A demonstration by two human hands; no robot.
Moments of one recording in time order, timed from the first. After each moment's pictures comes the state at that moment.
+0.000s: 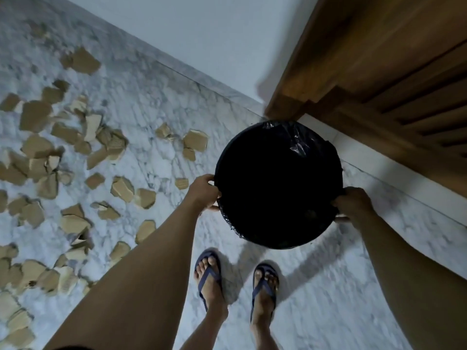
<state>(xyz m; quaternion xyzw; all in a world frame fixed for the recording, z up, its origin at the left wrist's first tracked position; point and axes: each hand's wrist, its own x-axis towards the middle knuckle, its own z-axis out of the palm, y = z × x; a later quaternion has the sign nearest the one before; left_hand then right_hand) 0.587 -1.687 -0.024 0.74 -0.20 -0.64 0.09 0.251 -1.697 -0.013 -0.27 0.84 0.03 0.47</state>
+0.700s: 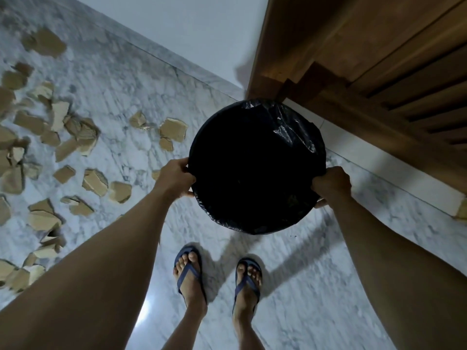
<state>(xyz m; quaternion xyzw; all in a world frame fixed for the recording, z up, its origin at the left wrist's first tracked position) 0.569 -1.694 -0.043 0.75 -0.29 -0.59 0.09 0.231 -1.712 -0.057 -0.34 0.85 0.06 0.39</state>
